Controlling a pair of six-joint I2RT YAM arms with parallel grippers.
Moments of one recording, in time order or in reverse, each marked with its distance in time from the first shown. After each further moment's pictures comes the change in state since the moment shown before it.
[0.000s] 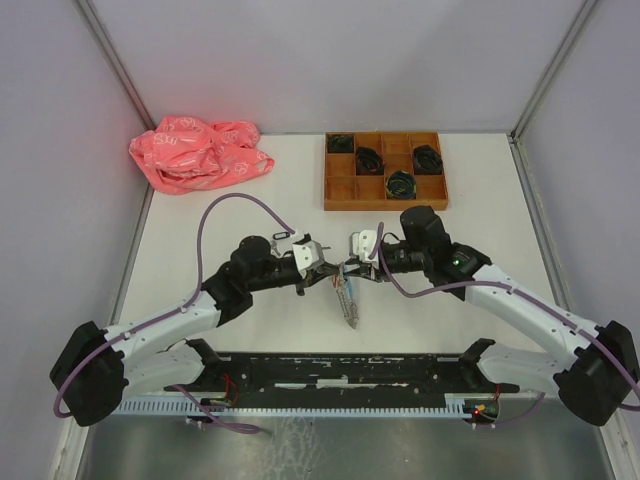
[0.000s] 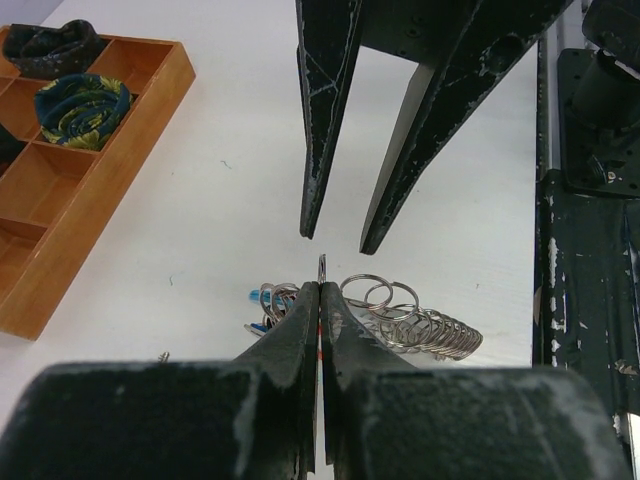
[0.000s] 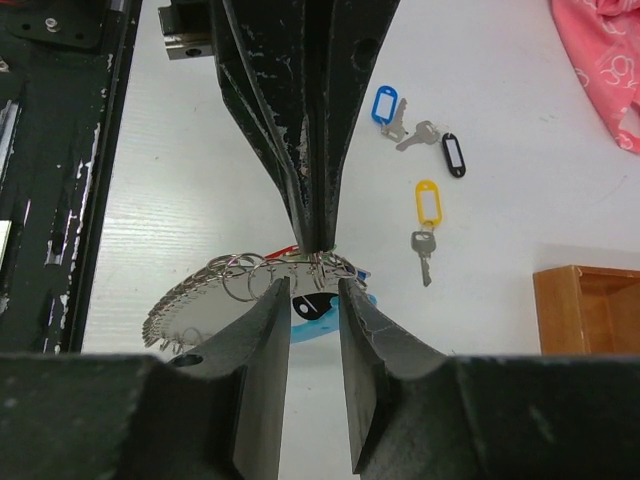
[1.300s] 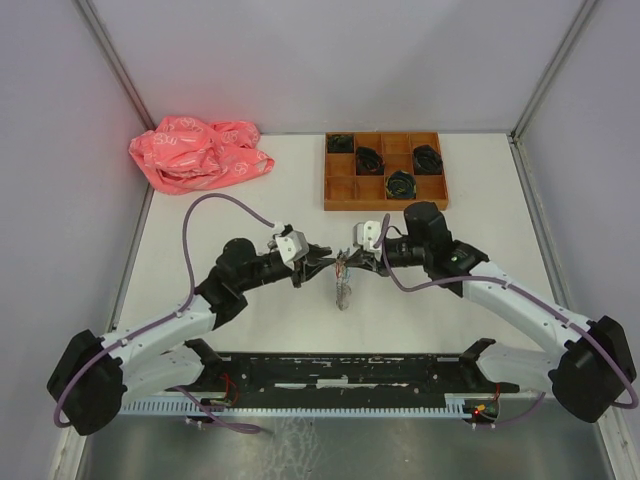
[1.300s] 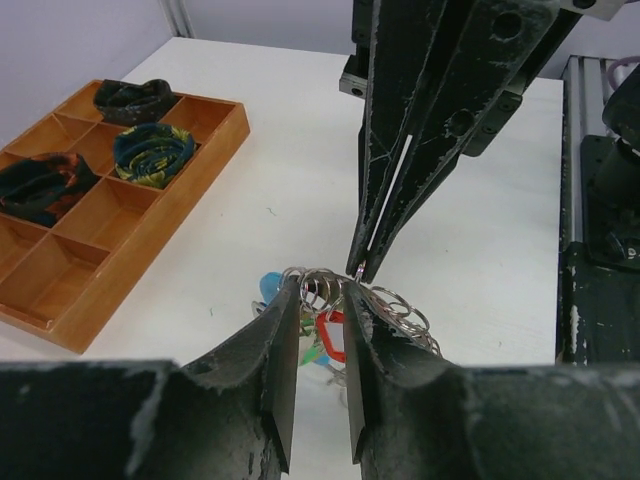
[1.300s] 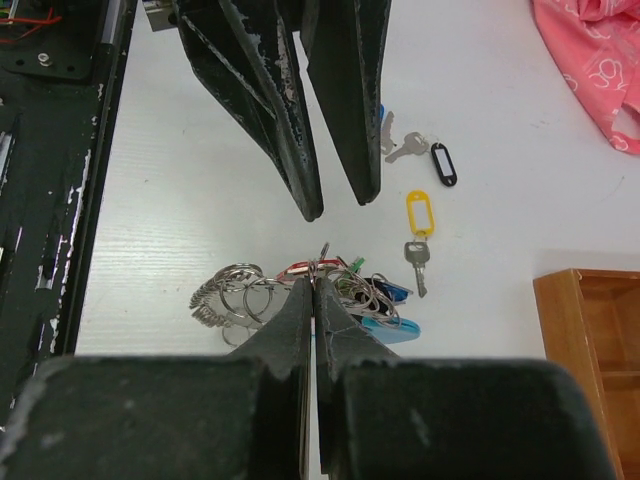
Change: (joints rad) left arm 0.047 -0.050 -0.041 0.151 -0.034 -0.097; right arm -0.049 0.052 -0.016 0.092 -0.066 0.054
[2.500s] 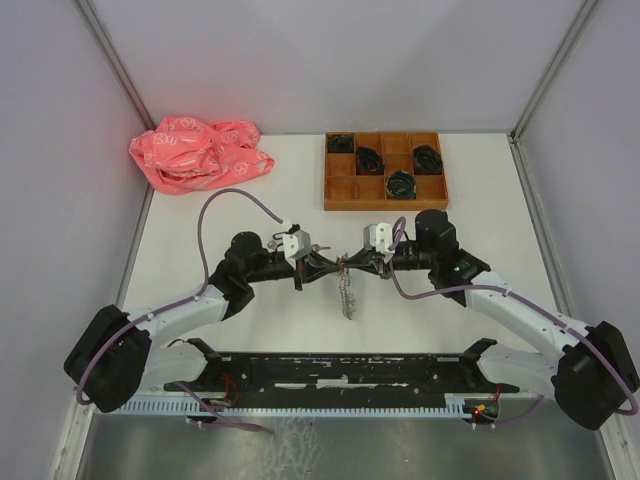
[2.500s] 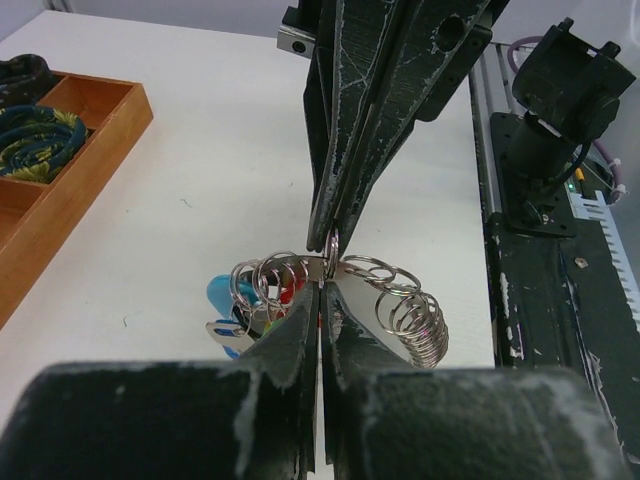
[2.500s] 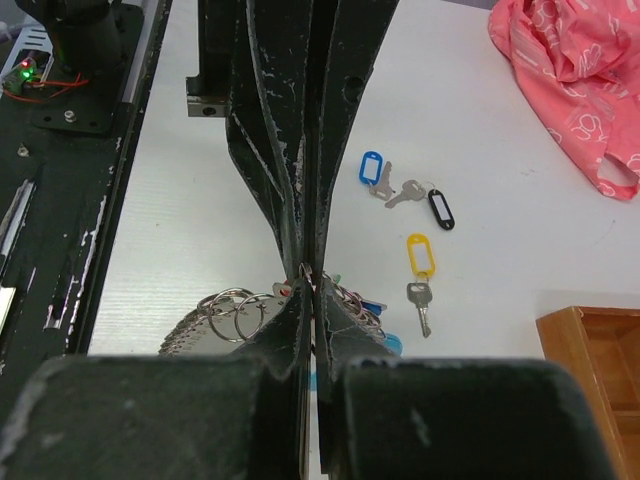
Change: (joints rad) left arm 0.073 0.169 -0.028 0.170 0.274 -0.089; right arm -0.028 -0.050 -0.124 0.247 -0.103 0.111
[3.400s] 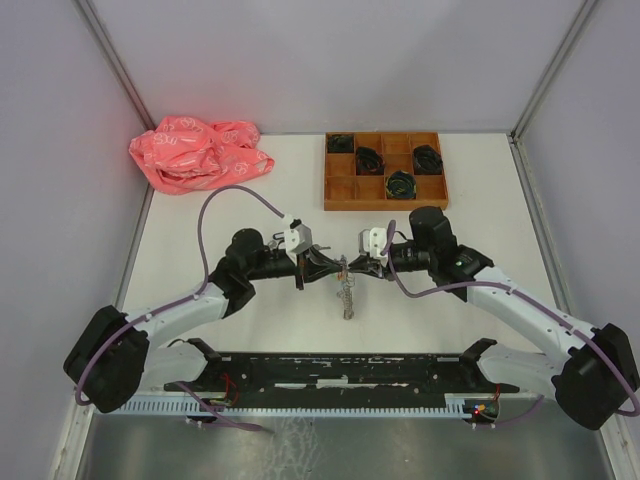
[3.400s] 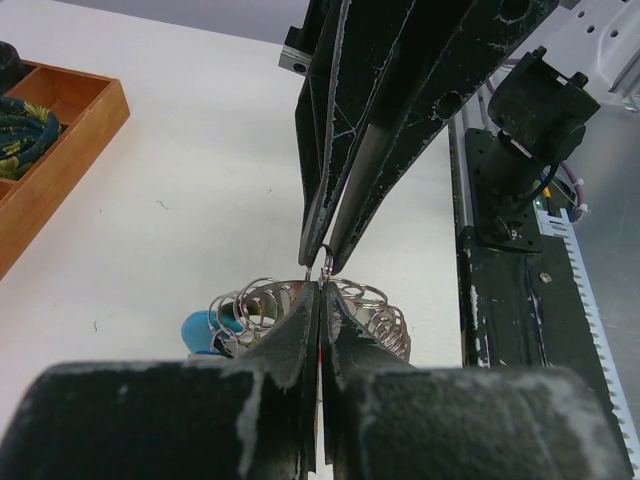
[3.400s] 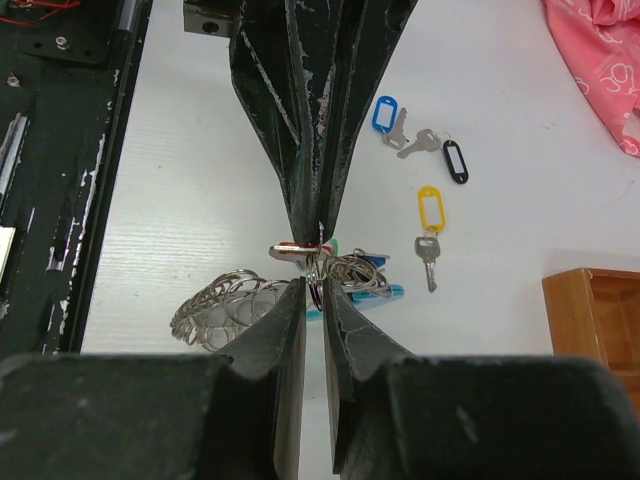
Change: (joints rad) left arm -0.001 0.007 0.032 -0.019 0.019 -0.089; right arm 0.002 -0.001 0.061 -0.232 0.054 -0.141
